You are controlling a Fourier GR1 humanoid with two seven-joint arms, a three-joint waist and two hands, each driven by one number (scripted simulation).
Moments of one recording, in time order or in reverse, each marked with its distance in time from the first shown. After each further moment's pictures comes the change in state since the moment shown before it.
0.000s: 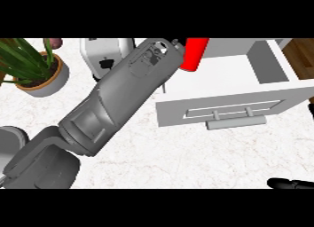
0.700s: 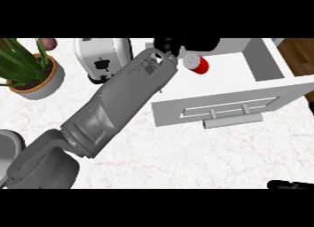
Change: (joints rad) left arm 0.051 0.000 -0.116 0.043 0.057 0.085 -0.058; right arm -0.008 -0.009 0.012 -0.024 0.002 0.008 0.008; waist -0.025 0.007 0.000
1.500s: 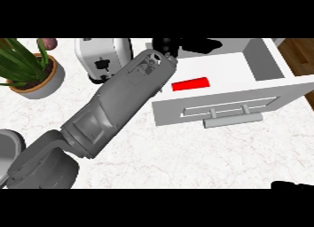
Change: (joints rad) left arm 0.011 0.000 -0.005 -0.004 0.102 0.073 -0.052; right arm -0.015 -0.064 0.005 -0.068 0.124 0.005 -0.044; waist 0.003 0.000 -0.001
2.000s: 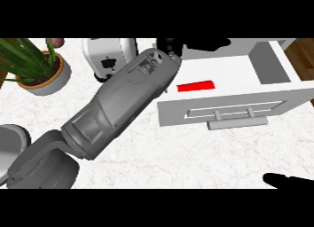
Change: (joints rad) left arm 0.000 0.000 0.014 -0.052 0.083 0.026 -0.042; right arm -0.052 -0.075 0.079 -0.027 0.241 -0.003 -0.054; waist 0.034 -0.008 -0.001
